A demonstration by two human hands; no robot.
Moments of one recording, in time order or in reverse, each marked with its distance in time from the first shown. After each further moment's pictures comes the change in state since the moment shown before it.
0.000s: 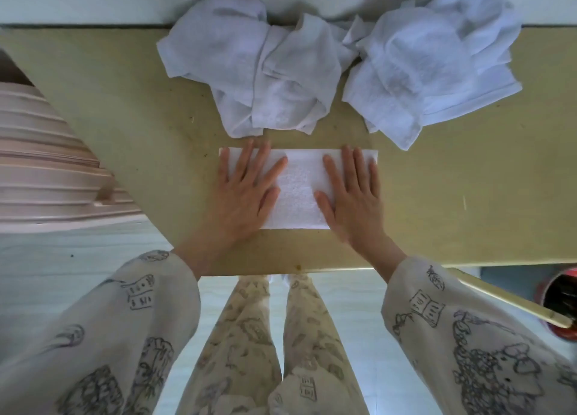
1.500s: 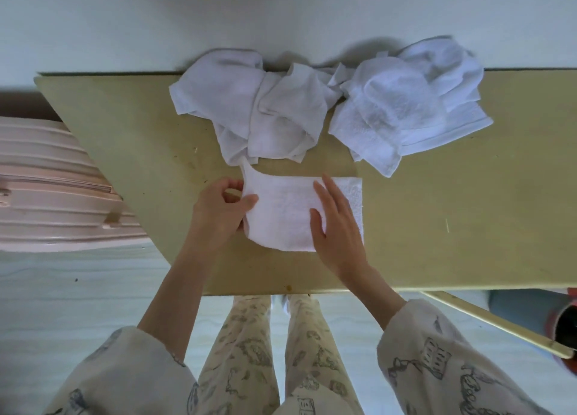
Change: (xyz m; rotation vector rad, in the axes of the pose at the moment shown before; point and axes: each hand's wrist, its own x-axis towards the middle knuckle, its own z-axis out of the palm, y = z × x) left_hand 0.002 0.029 -0.103 -1.159 0.010 -0.883; right_hand -0.007 -0.025 -0.038 0.646 0.075 0.118
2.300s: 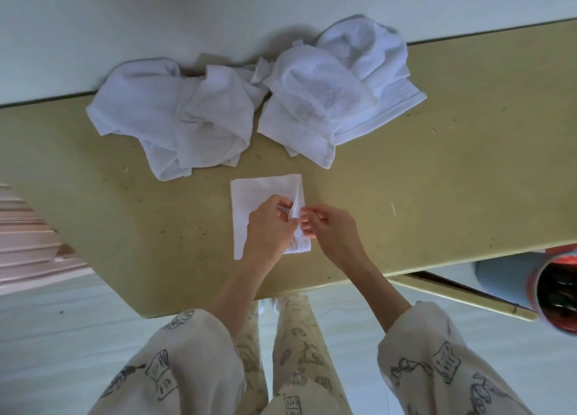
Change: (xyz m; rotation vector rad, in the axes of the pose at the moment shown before) left_hand -0.012 0.005 0.155 0.436 -0.168 0.105; right_hand -0.004 0.053 -0.063 0.493 -0.115 0.658
